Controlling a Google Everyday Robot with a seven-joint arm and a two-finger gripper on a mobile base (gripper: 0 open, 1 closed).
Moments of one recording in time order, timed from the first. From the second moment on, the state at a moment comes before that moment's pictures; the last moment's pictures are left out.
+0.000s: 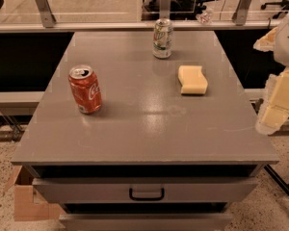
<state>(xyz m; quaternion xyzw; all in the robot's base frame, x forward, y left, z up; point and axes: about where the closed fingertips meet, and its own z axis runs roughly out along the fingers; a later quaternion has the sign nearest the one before) 0.438 -0.217 0.976 -0.60 0.78 -0.03 0.16</state>
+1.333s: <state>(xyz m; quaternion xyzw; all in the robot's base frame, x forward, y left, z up) 0.541 -0.224 0.986 -0.45 0.77 0.13 0.44</state>
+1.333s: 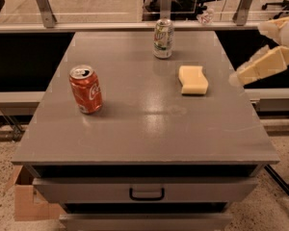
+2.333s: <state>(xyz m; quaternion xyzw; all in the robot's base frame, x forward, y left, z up) 0.593 -0.208 0.961 -0.42 0.74 0.16 0.50</state>
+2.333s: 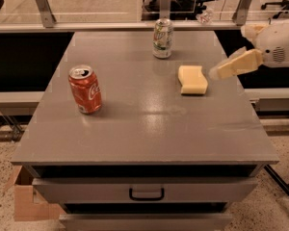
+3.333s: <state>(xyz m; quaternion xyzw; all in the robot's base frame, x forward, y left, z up) 0.694 -0.175 0.901 -0.37 0.74 0.17 0.54</state>
